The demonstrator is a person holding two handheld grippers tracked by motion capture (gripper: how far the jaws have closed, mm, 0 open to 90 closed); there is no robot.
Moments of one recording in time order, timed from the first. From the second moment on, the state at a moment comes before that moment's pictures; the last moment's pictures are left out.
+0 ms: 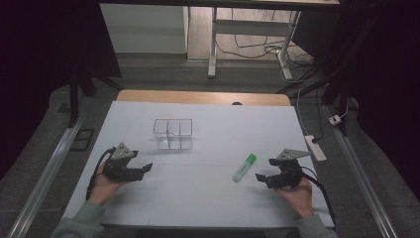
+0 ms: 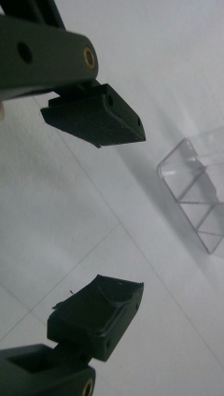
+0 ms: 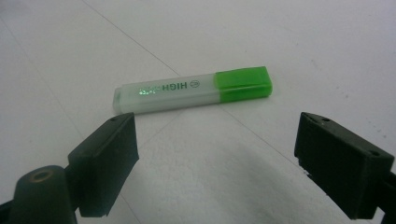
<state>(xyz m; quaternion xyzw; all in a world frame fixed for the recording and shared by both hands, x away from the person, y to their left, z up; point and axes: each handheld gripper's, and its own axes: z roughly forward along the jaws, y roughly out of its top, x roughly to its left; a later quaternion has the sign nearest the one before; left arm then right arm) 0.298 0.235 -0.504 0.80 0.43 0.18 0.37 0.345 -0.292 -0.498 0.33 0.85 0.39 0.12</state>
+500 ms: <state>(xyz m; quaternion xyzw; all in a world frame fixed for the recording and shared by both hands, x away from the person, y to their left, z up) 0.342 0.238 -0.502 0.79 0.46 0.20 0.35 0.346 -0.292 -0.499 0.34 0.85 0.39 0.12</state>
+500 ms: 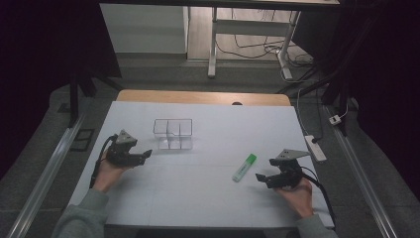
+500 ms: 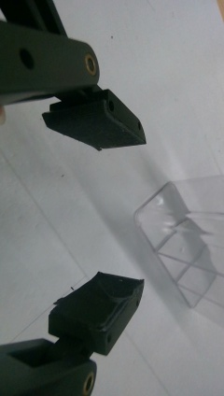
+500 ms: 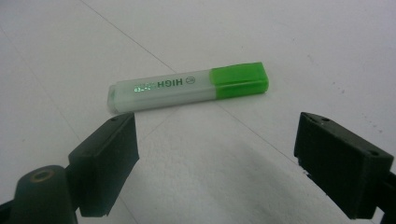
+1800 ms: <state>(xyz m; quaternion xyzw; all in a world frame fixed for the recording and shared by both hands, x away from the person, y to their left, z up) 0.406 0.234 -0.534 0.79 0.49 0.17 0.33 0.346 -0.292 -0.500 0.34 0.85 0.38 0.12</state>
